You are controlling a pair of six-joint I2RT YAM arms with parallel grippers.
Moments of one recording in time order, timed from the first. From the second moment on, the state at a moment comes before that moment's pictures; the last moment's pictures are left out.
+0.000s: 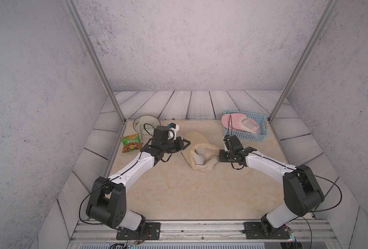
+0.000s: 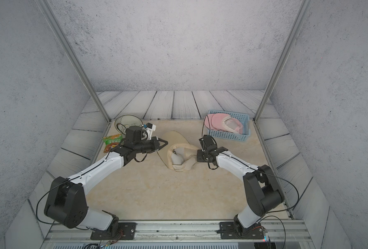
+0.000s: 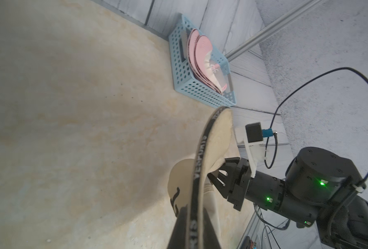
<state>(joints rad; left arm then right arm) -0.40 1.47 1.03 -0.09 0.52 -0.68 0.48 1.60 1.03 -0.43 0.08 0.42</state>
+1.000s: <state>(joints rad) -0.41 1.55 1.02 -0.24 0.18 -0.99 0.59 1.26 0.59 0.14 -0.42 -0.05</state>
